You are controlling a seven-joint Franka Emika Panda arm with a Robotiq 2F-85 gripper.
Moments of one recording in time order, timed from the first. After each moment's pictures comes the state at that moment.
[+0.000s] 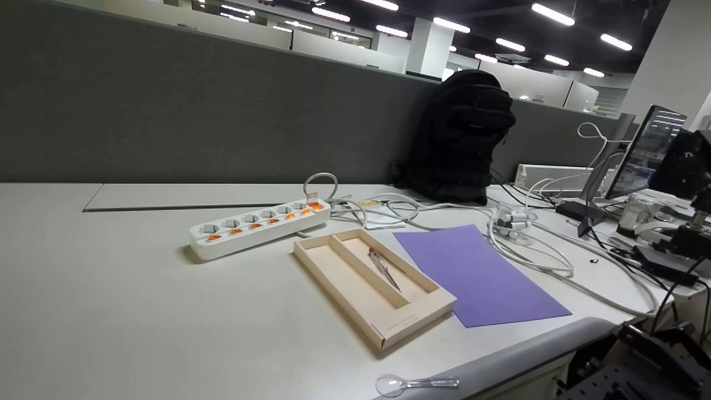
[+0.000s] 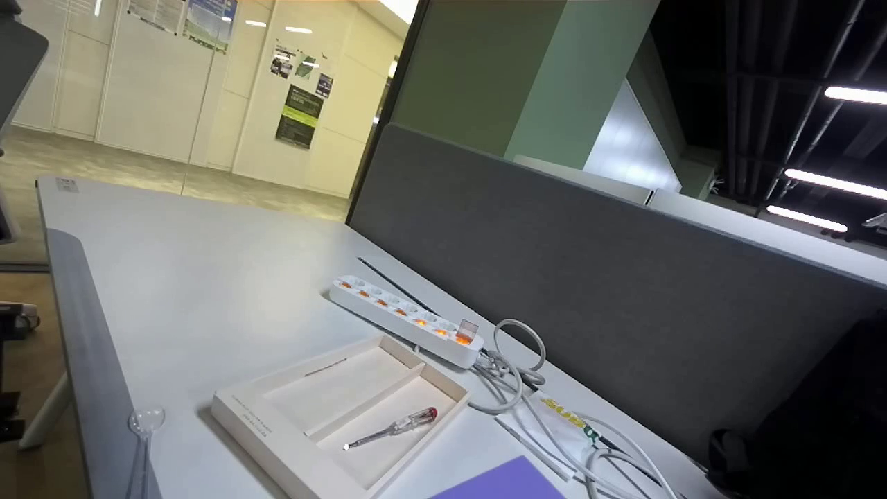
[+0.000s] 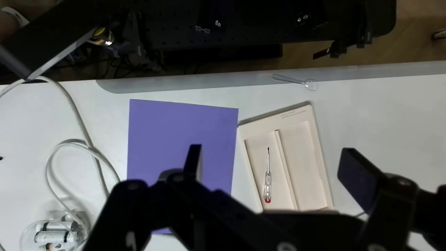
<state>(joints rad) -0.10 -0.55 -0.19 -2.23 -0.06 1.49 -0.18</state>
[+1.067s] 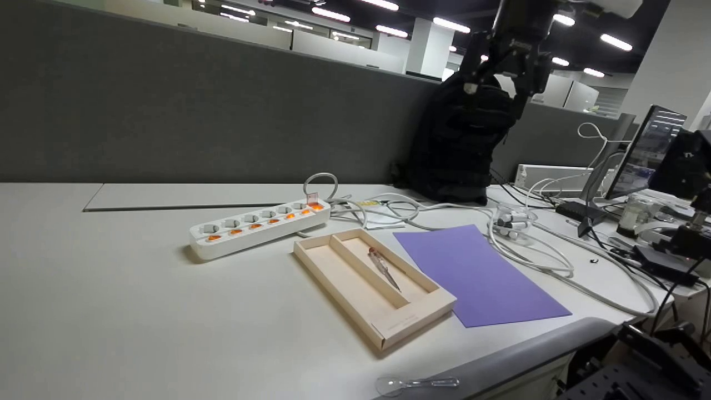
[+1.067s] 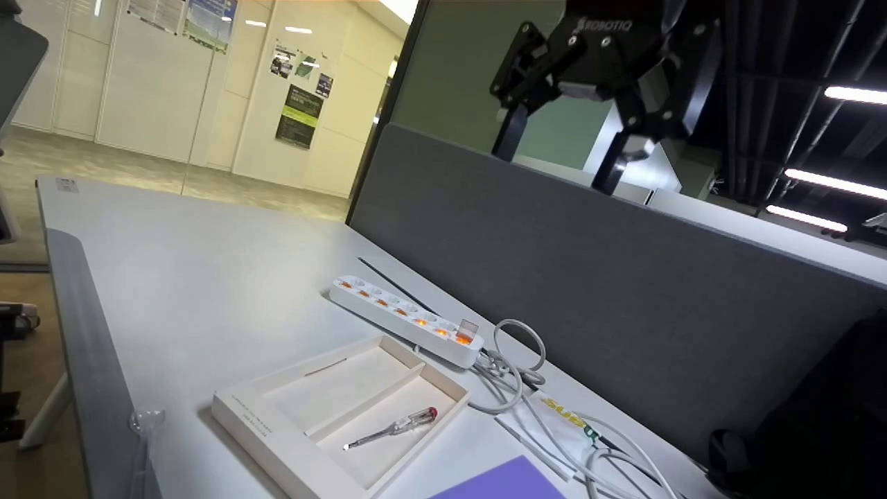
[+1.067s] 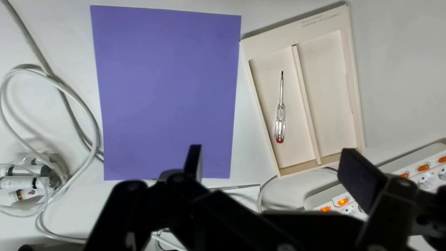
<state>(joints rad) -0.09 -0.39 -0.10 -2.47 -0.02 2.11 -0.06</state>
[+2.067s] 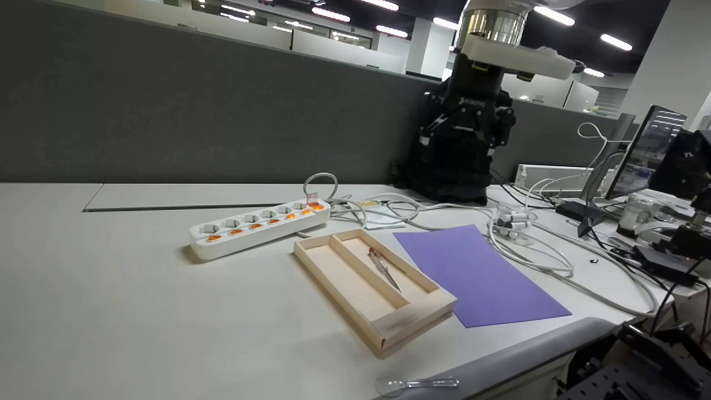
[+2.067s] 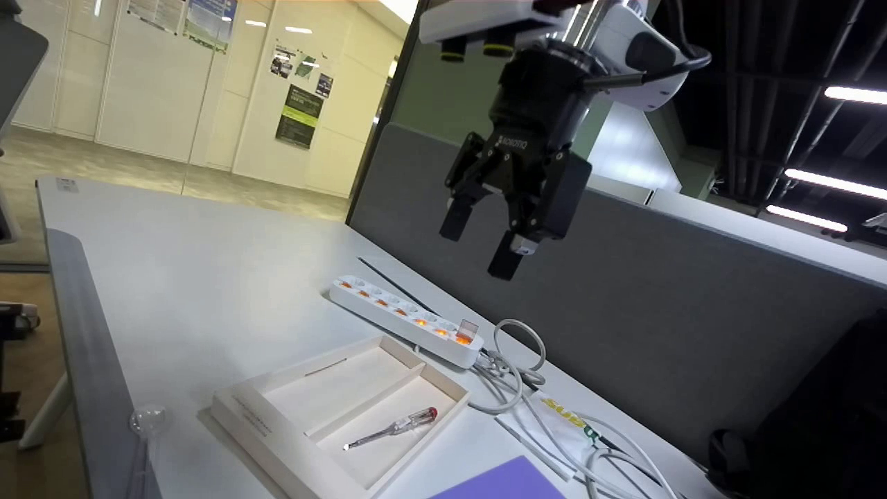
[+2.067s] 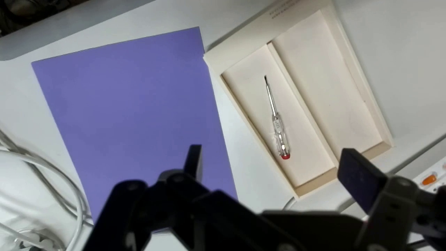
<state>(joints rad) -0.09 -0.22 -0.02 -2.54 0.03 2.30 0.26</state>
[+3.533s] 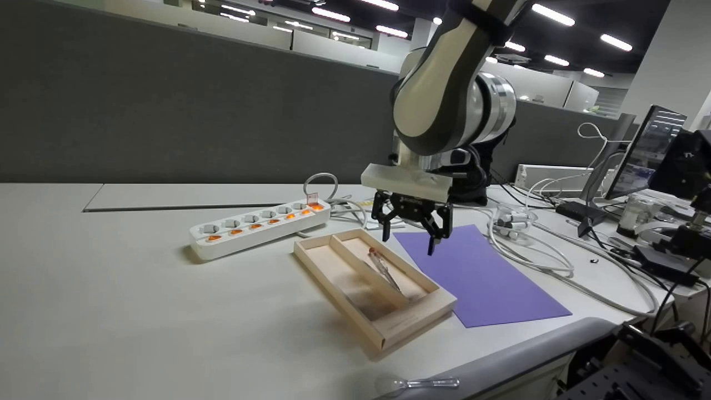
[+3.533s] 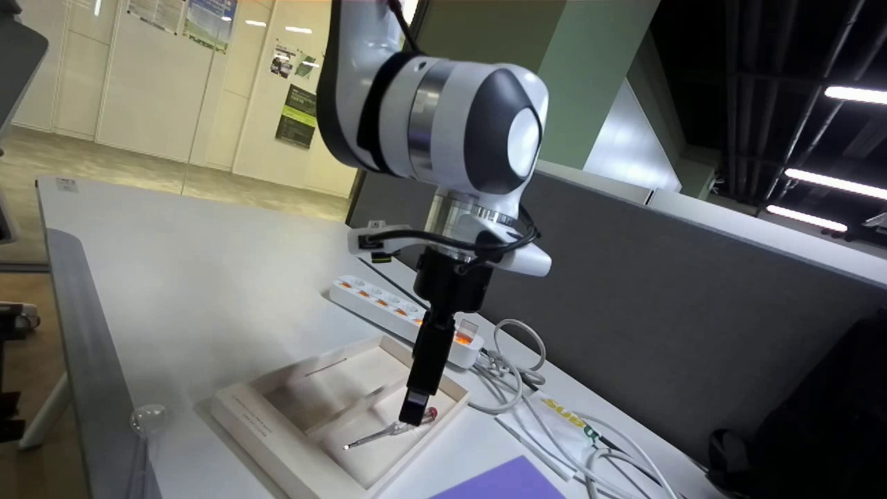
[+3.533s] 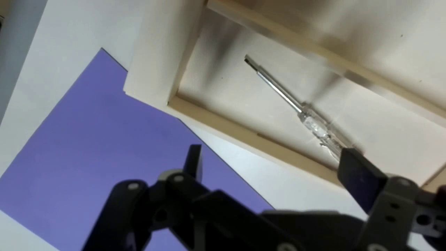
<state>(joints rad) 0.08 0.30 -0.09 -2.48 -0.24 2.74 1.14</state>
